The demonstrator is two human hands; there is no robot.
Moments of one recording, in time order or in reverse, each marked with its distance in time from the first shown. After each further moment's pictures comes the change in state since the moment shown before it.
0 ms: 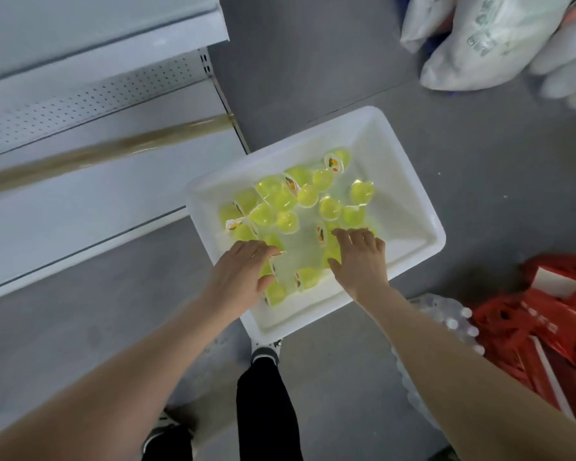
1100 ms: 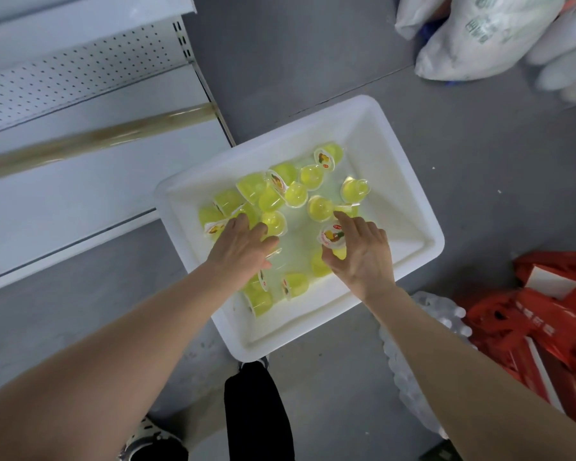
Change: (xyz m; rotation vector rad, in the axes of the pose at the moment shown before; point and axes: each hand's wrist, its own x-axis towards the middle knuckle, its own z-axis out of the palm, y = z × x) left_hand 0.077 -0.014 0.023 0.521 -0.280 0.178; right_hand 0.021 0.023 -0.001 0.173 0.351 -0.074
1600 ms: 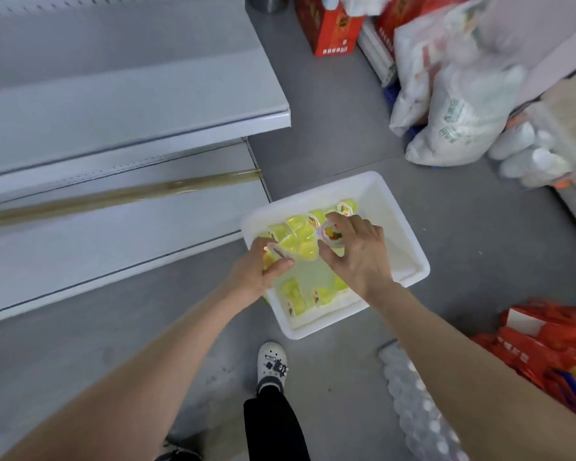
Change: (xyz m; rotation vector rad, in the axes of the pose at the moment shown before) left_hand -0.174 -0.016 -0.112 -1.298 0.213 -0.450; right_hand -0.002 -0.153 -0.143 0.030 0.157 -0.164
